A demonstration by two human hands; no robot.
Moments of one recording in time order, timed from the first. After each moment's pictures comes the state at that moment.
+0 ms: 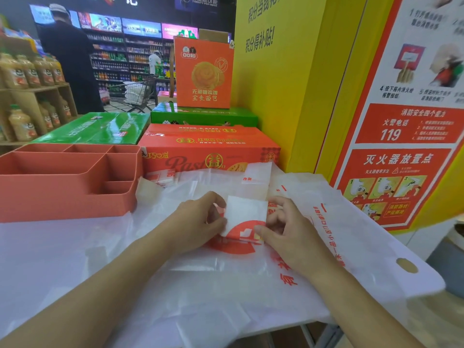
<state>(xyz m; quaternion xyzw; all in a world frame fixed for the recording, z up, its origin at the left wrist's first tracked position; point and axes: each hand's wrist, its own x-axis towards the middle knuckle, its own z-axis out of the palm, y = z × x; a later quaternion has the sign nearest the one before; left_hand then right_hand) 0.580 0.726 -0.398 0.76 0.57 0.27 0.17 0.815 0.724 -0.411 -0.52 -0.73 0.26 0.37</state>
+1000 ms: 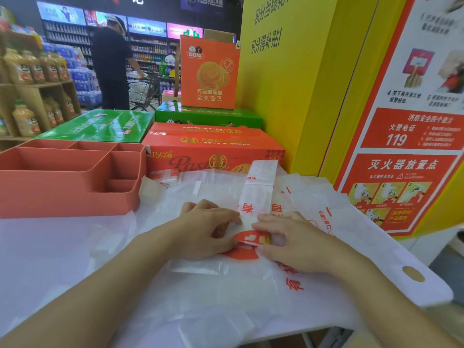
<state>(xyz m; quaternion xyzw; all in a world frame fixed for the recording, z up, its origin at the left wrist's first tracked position) 0.577 0.734 -0.405 0.83 0.53 0.14 0.08 0.822 0.727 -0.378 -0.53 -0.83 0.18 0.05</state>
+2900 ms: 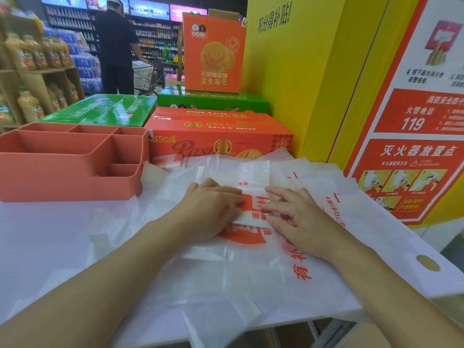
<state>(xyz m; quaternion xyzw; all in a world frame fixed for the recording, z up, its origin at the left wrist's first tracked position) 0.587 0.737 -0.403 0.81 0.56 0.15 0.01 0.830 0.753 -0.410 -0.47 -0.85 0.12 0.19</state>
